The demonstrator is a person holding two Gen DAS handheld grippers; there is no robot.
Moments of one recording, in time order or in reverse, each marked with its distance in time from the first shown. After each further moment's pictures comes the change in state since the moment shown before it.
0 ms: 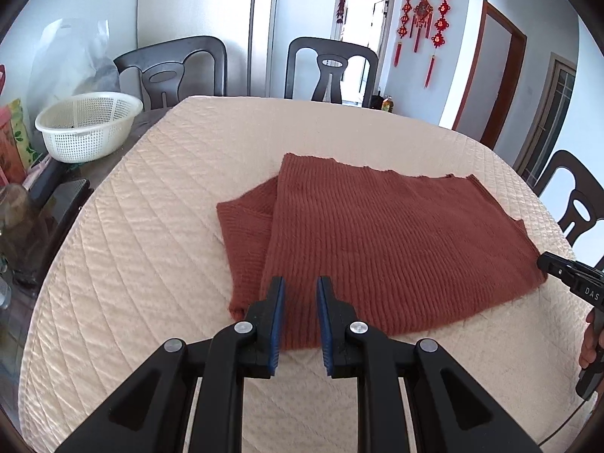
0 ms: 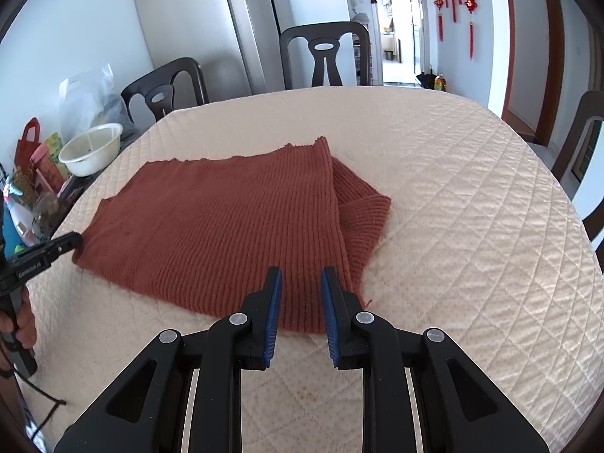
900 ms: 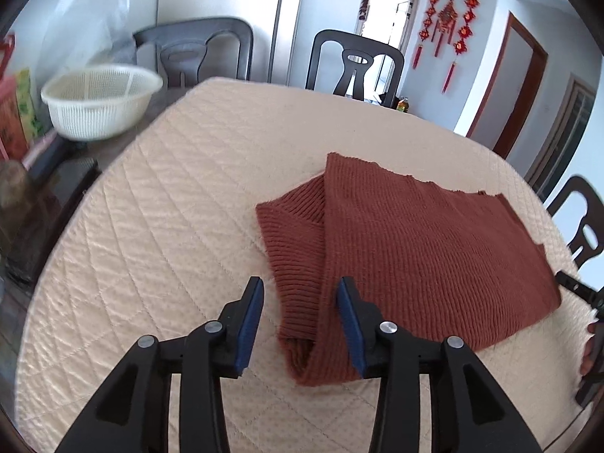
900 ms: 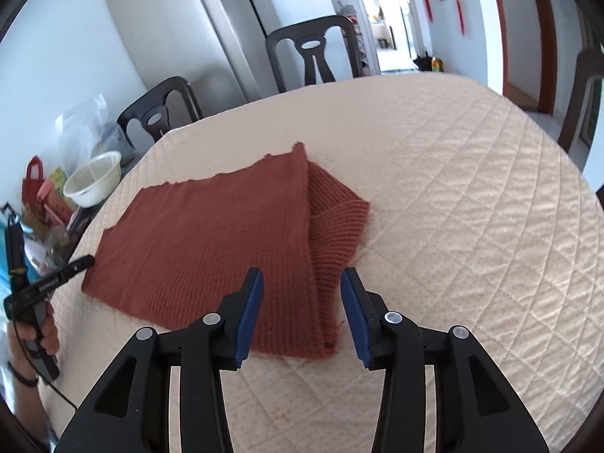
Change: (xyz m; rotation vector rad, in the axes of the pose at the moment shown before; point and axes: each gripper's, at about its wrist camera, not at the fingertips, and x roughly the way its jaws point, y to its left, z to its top) left arm 0.024 0.041 0.010 -0.103 0.040 -0.017; right arm 0.008 -0.039 0.010 0.125 0.004 0.094
